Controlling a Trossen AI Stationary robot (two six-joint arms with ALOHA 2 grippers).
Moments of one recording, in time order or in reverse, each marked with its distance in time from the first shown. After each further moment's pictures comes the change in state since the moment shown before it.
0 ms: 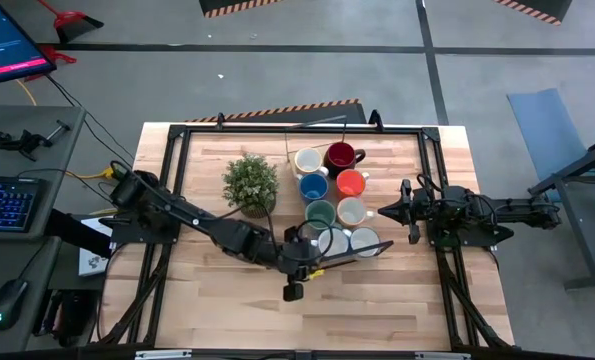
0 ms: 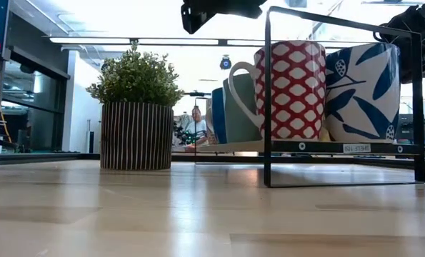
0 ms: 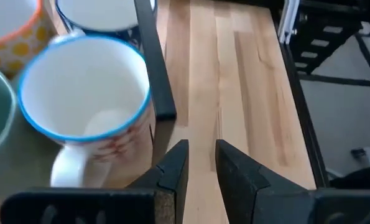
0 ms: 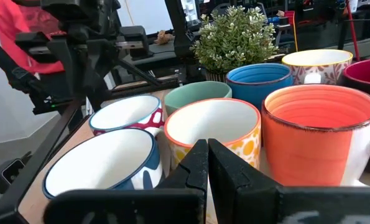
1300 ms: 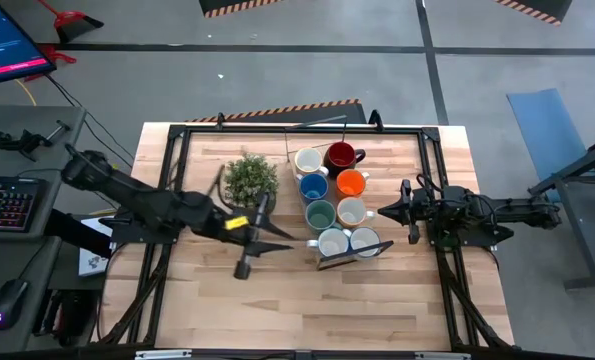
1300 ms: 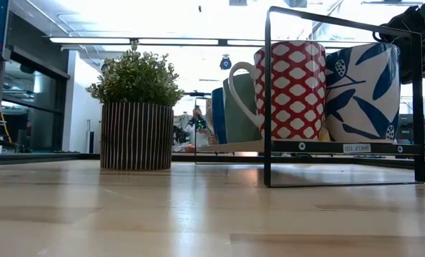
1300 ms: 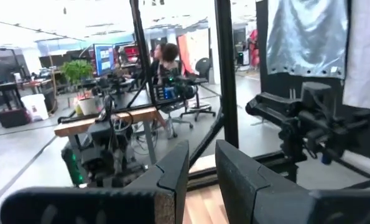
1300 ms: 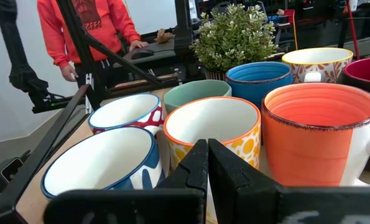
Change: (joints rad) left arm -0.003 -0.483 -0.298 0.601 0.039 0.504; right arm 0.000 0.006 0.000 0.000 0.000 0.000
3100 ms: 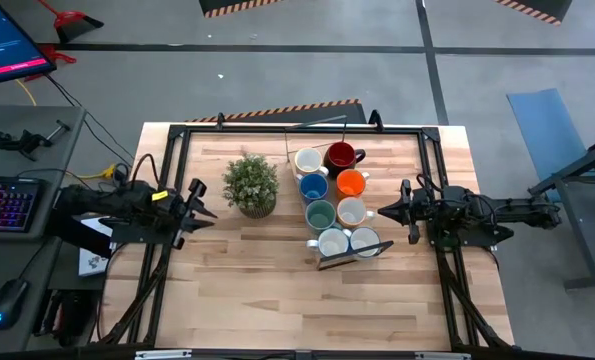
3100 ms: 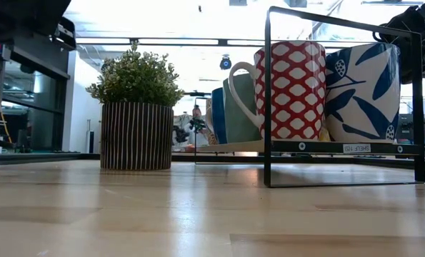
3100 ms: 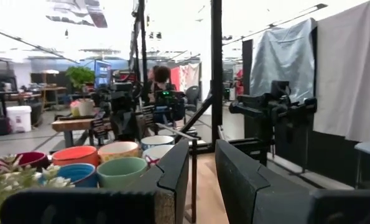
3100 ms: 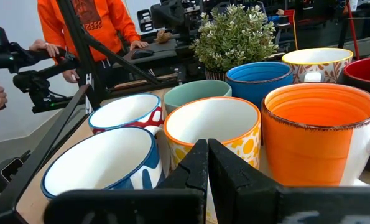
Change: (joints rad) left arm 0.236 -1.317 -1.030 -0.145 0.288 -0.140; right arm 0.000 0.000 0.000 0.000 0.000 0.000
